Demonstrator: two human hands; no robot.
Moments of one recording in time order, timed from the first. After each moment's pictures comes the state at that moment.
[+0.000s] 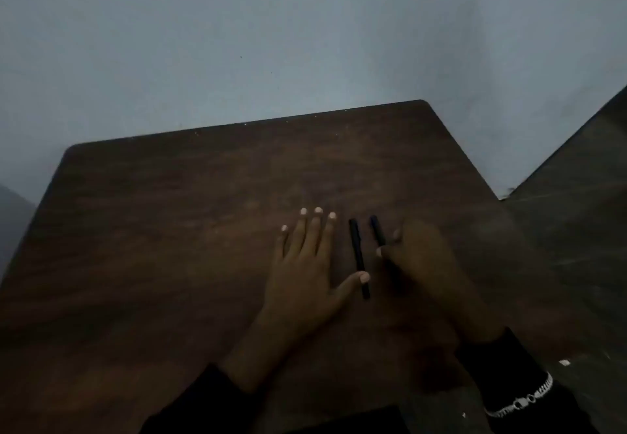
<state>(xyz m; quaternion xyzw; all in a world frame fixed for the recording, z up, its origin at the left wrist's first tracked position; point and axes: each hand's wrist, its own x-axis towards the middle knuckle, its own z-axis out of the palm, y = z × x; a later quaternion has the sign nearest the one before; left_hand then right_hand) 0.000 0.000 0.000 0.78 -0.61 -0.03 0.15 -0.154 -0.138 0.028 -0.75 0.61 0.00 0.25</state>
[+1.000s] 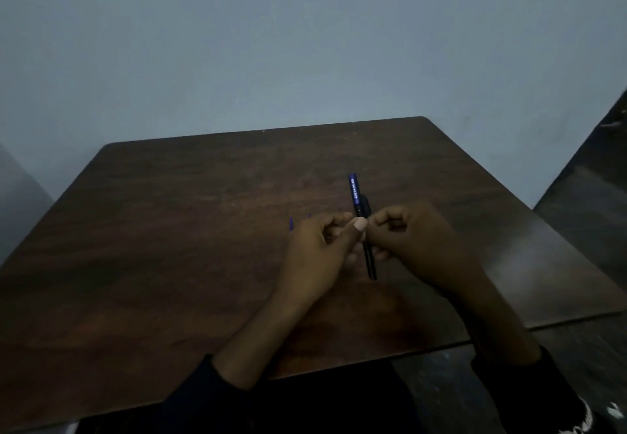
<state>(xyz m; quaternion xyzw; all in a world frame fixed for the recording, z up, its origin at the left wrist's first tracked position) -0.030 0.051 0.004 0.65 -0.43 -0.30 0.55 -0.174 -0.037 0.031 -0.78 0.37 -0.27 0.42</state>
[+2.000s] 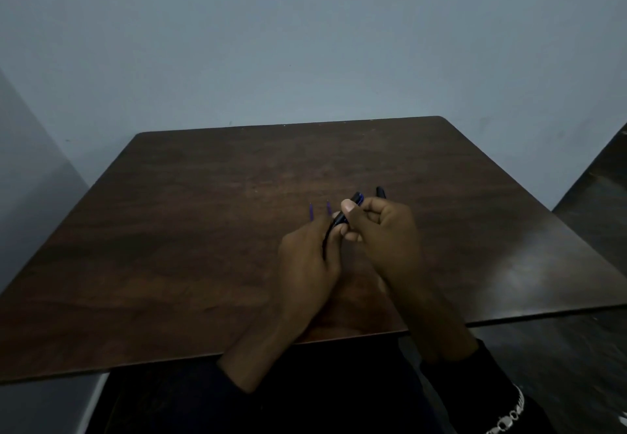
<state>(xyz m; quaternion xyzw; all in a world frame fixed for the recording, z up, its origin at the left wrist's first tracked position) -0.019 0.100 -0.018 0.69 -0.52 0.04 0.49 -0.117 0.022 0.013 -0.63 0.35 -0.42 0.55</state>
